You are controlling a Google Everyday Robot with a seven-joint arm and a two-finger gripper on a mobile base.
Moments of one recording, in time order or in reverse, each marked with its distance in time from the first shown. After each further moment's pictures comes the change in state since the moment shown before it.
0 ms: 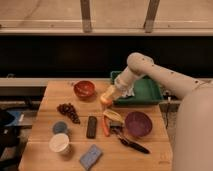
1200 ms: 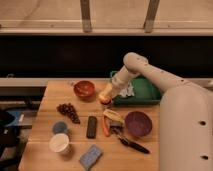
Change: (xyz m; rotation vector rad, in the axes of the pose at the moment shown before) arm -0.033 -0.017 0.024 -0.022 0.013 0.023
